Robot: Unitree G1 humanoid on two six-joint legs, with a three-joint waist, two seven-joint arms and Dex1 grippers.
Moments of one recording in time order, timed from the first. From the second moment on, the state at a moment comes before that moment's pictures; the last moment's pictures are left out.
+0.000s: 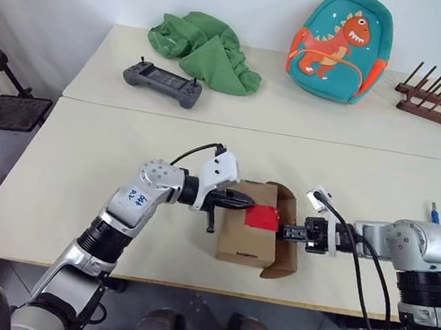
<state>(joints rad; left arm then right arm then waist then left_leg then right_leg) -0.64 0.35 -0.31 -0.01 -0.19 0.53 -0.94 -0.56 -0.66 0.01 0.13 0.77 1.43 0.85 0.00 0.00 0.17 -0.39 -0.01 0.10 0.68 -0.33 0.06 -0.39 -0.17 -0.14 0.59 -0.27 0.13</state>
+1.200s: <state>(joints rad) -0.59 -0.06 -0.29 0.30 -0.22 0.14 -0.82 -0.97 -1.31 0.32 0.17 1.01 1.61 0.85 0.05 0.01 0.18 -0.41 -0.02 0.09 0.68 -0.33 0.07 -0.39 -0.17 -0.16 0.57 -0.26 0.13</state>
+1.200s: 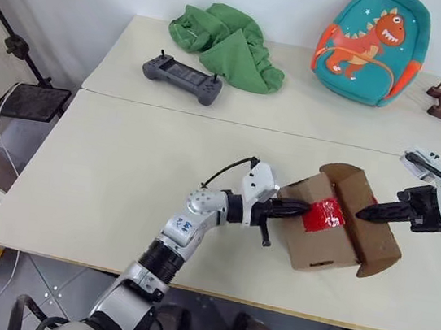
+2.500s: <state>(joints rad) -0.67 0.17 -0.28 -0.18 -0.41 0.72 -0.84 -1.08 -1.31 0.34 0.06 1.32 1.61 0.51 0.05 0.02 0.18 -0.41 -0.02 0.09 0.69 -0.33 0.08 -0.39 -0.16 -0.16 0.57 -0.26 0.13</state>
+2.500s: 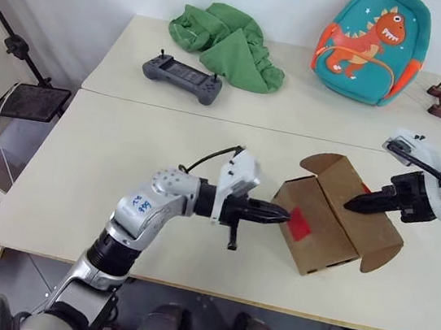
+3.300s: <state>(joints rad) -0.78 0.20 -0.42 0.05 -0.18 0.49 -0.88 -0.97 -1.34 0.17 0.09 1.36 1.61 0.36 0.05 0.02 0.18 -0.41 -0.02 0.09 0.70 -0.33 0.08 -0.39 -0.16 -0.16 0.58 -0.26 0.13</state>
